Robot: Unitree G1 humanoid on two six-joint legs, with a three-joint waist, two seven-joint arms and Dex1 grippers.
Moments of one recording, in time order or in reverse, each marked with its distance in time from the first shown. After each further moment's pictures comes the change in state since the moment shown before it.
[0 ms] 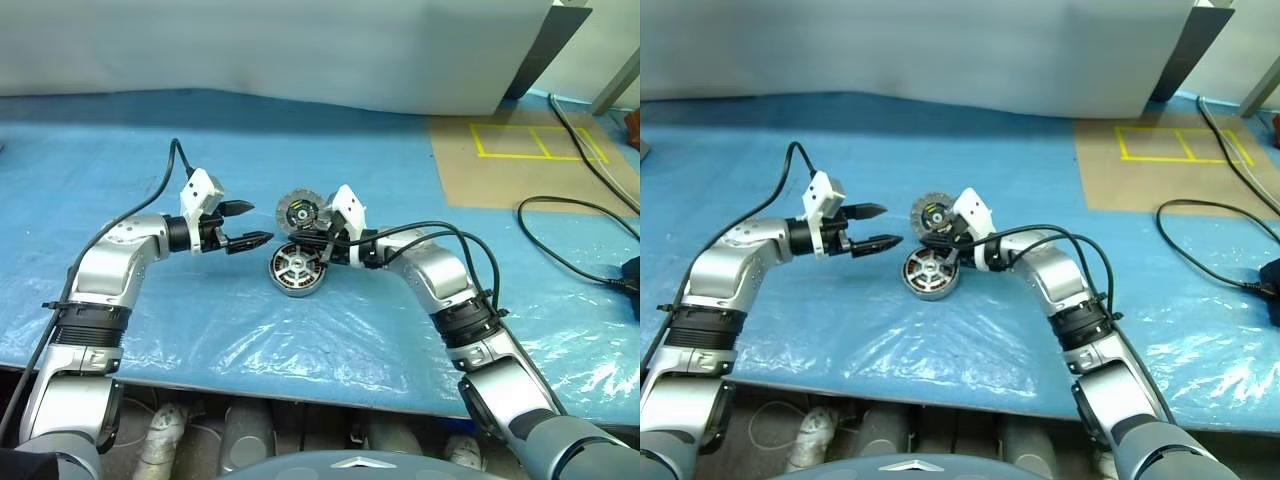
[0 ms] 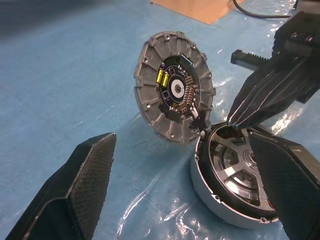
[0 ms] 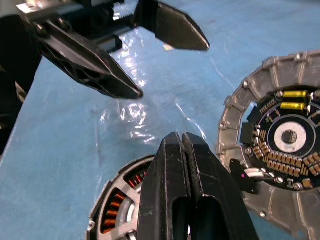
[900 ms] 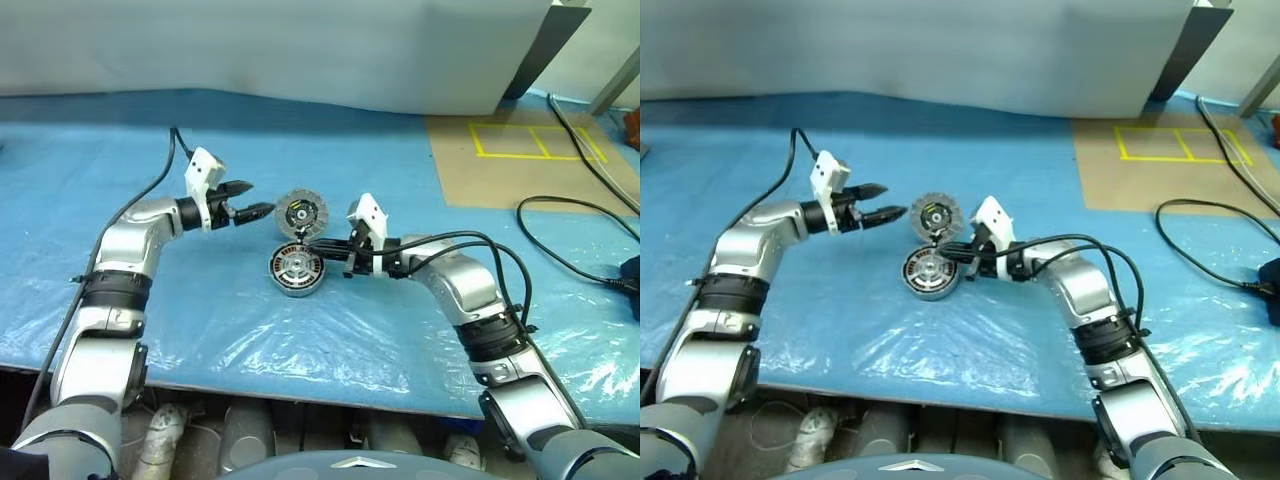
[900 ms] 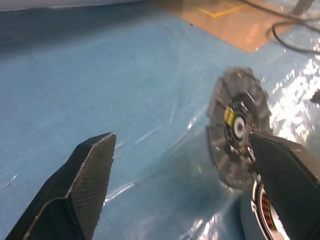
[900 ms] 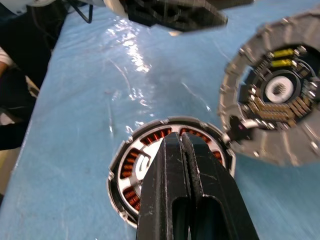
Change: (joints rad) left arm -0.258 -0.107 0.040 0.433 0.001 -0.072 0.065; right arm 0.117 -0.110 -0.087 -0.189 0.041 0.105 0.062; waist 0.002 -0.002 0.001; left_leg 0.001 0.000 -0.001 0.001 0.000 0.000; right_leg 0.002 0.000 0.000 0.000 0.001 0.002
